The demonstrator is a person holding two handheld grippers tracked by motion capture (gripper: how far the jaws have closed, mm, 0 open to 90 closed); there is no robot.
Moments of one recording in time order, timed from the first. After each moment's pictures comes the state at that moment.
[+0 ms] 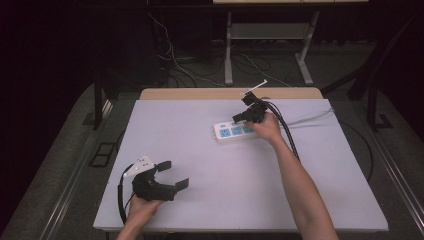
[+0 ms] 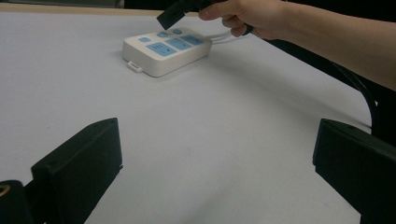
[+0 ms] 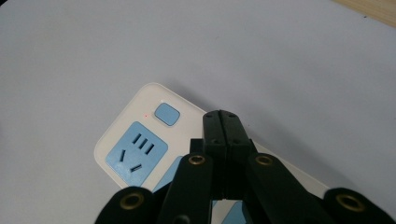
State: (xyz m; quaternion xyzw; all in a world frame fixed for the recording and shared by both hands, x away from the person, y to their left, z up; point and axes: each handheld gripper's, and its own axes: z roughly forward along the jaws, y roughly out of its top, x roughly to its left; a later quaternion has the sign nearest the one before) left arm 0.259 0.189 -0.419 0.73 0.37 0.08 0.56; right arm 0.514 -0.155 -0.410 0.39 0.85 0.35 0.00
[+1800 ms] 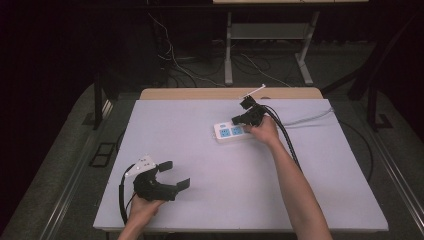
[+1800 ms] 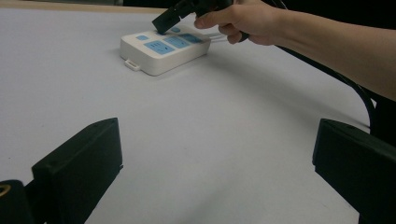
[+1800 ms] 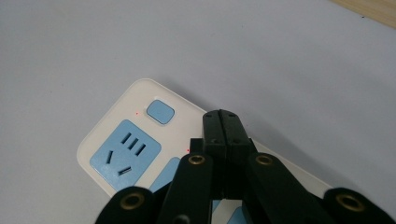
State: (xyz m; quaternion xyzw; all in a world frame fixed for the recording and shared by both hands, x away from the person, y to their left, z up) left arm 0.259 0.186 -0.419 0.73 0.37 0.08 0.56; right arm 0.508 -0.150 -0.421 0.38 0.85 0.36 0.04
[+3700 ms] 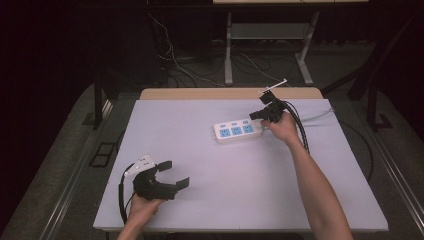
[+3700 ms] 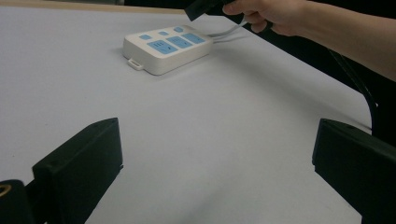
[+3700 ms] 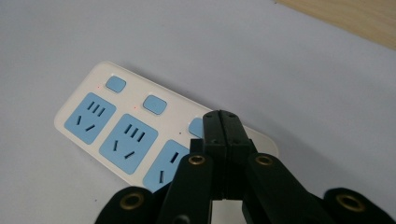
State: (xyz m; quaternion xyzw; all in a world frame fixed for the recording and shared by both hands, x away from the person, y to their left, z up) left arm 0.262 0.188 -0.421 0.73 0.38 0.08 0.56; right arm 0.506 -0.206 -0.403 0.42 0.84 0.35 0.05
